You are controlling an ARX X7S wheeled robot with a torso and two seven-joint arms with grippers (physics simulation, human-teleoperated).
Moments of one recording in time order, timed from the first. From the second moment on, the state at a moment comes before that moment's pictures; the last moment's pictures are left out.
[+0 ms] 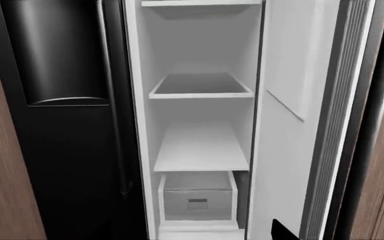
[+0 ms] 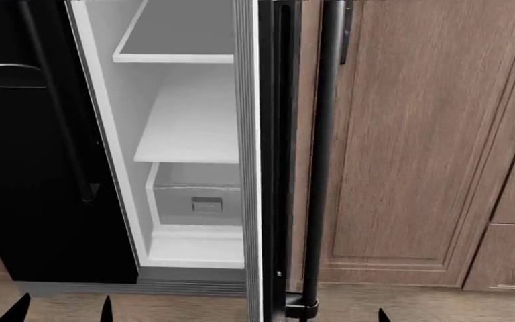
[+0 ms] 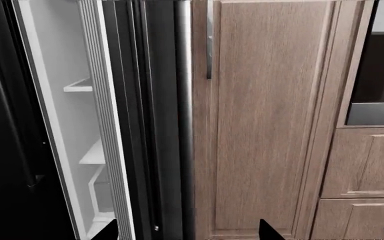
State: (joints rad) left arm -0.03 -0.11 0.11 0.01 -0.09 -0.01 -0.12; right arm 0.02 0.10 -0.12 -0.03 0.12 0.06 0.13
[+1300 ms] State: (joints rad) left arm -0.04 -0.15 0.18 -0.01 -0.13 0.00 -0.18; right arm 0.04 0.15 -0.18 -0.03 0.17 0.06 0.18
